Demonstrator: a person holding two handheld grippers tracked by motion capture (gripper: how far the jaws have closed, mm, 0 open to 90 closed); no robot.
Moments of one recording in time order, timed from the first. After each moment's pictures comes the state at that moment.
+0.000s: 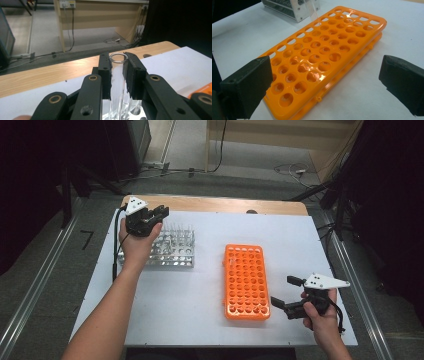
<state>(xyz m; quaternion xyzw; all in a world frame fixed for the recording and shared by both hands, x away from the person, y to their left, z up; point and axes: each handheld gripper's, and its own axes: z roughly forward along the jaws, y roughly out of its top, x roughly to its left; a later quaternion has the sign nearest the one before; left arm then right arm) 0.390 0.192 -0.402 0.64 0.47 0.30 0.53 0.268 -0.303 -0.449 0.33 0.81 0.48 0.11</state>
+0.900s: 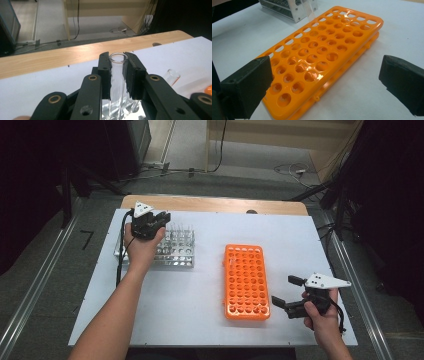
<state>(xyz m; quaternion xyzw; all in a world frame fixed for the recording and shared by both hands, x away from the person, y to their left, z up) 0.399 0.186 -0.427 0.65 0.50 0.28 0.49 0.268 -0.305 -0.449 0.33 0.81 0.47 0.11</state>
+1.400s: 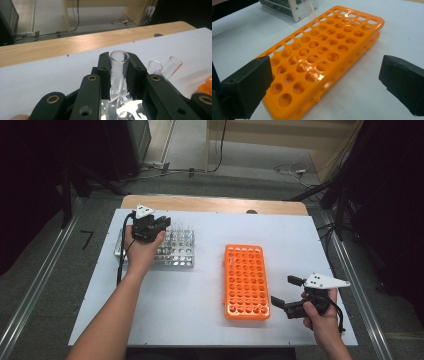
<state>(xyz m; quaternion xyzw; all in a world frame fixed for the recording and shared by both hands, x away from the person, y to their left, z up) 0.397 0.184 -0.432 0.67 0.51 0.27 0.46 0.267 -0.303 -0.449 0.33 0.81 0.47 0.11</state>
